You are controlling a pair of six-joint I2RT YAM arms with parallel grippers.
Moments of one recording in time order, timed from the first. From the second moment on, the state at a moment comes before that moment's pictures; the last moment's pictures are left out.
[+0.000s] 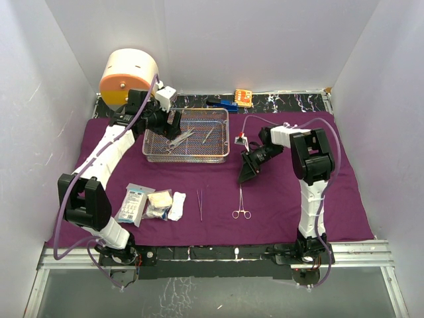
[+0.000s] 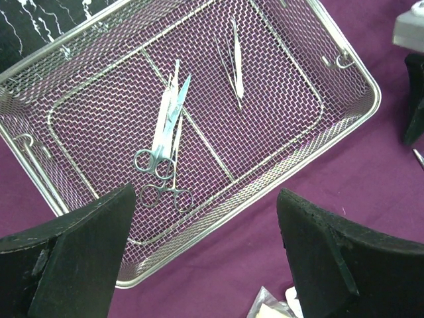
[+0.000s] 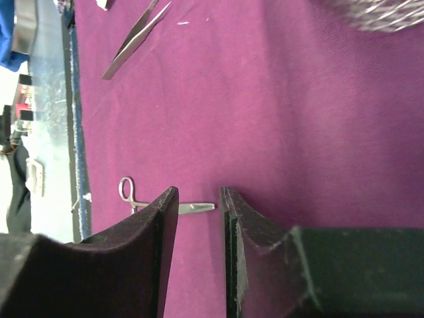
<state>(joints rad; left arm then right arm) -0.24 1.59 1.40 -0.52 0.35 0.22 0.20 2.17 1.38 -1.02 -1.14 -0.90</state>
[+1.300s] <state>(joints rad) -0.27 2.17 1.70 -0.51 0.37 0.44 0.07 1.53 1.14 -0.64 -0.91 -0.52</state>
